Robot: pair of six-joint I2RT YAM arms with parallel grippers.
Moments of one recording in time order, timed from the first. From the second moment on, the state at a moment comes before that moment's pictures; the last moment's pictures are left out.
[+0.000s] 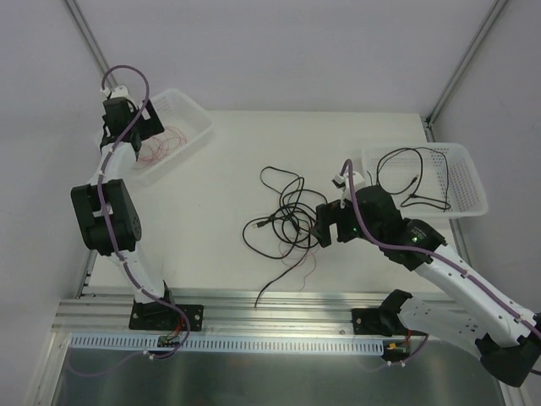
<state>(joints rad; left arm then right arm) 0.23 1.89 1.49 -0.06 0.02 -0.19 0.78 0.89 0.93 -0.69 0.07 0.28</state>
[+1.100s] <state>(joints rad) -0.62 1.30 0.68 -0.33 0.09 -0.63 0.70 1.32 0.71 -0.46 -0.17 0.38</state>
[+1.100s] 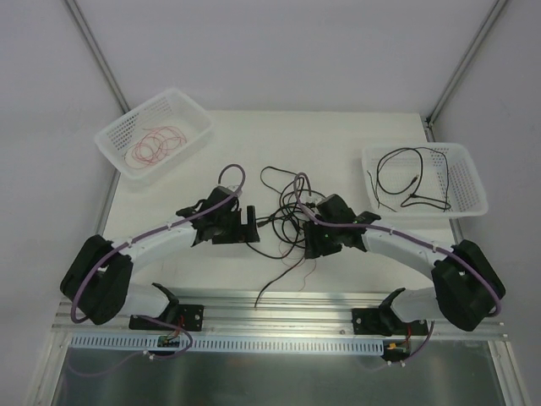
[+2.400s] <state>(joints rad) -0.25 1.45 0.70 -0.32 -0.07 -0.72 0.56 0.81 1.16 -0.95 0.17 0.23</state>
